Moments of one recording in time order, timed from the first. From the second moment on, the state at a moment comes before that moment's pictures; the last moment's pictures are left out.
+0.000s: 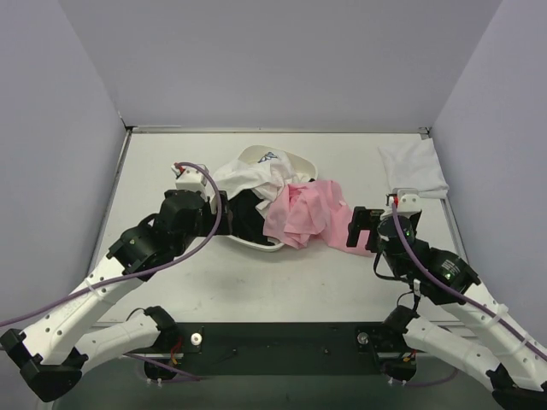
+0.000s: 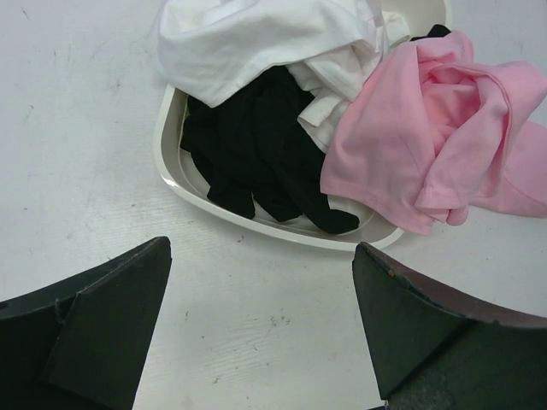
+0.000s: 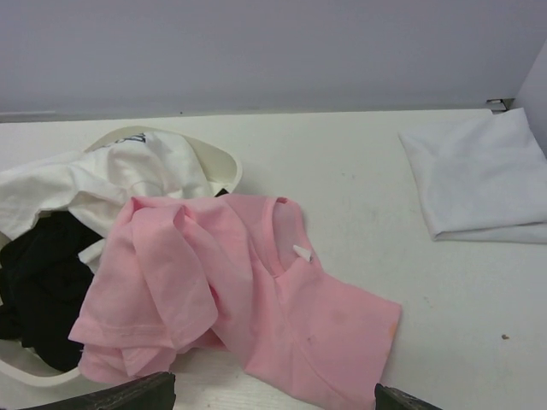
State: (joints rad) left arm -0.76 0.92 1.07 -0.71 -0.44 -0.49; right arm 0.77 0.69 0.91 -0.79 0.60 0.44
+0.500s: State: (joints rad) left arm -0.76 0.90 1.07 -0.72 -0.44 -0.49; right arm 0.77 1.12 1.08 -0.71 0.48 0.40
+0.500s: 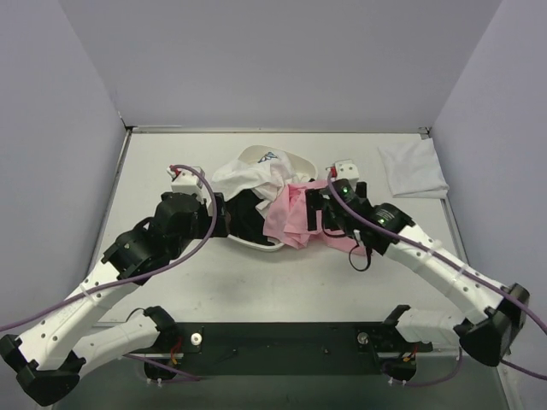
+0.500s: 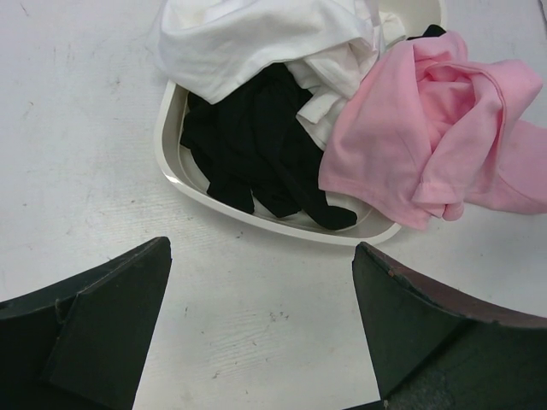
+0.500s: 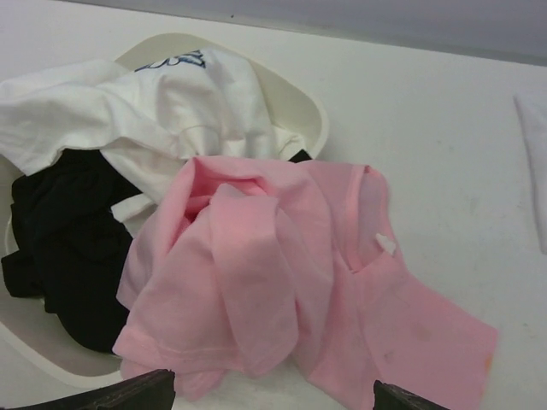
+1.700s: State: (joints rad) left arm -0.77 0.94 0.92 -0.63 -0.35 -0.51; right arm 0.66 1.40 1.32 -0.60 0.31 0.35
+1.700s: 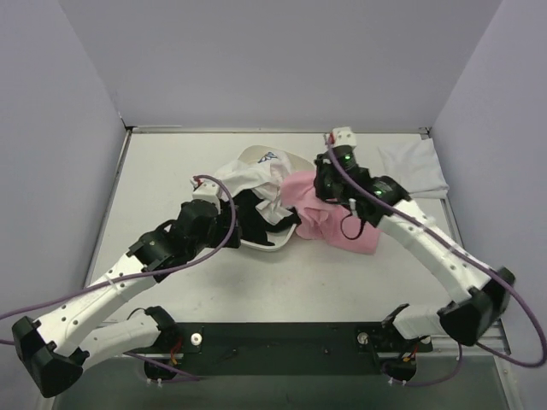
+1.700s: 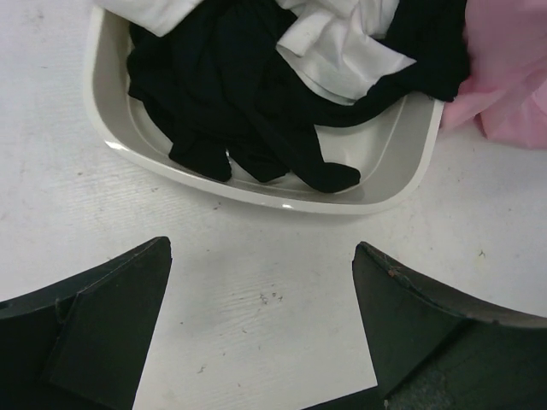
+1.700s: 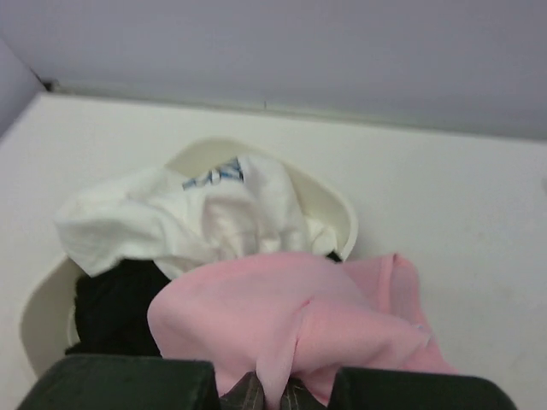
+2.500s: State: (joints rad) left arm -0.96 1.69 1.23 -0.31 -0.30 -0.36; right arm 0.65 0.79 1.19 -0.97 0.57 0.37
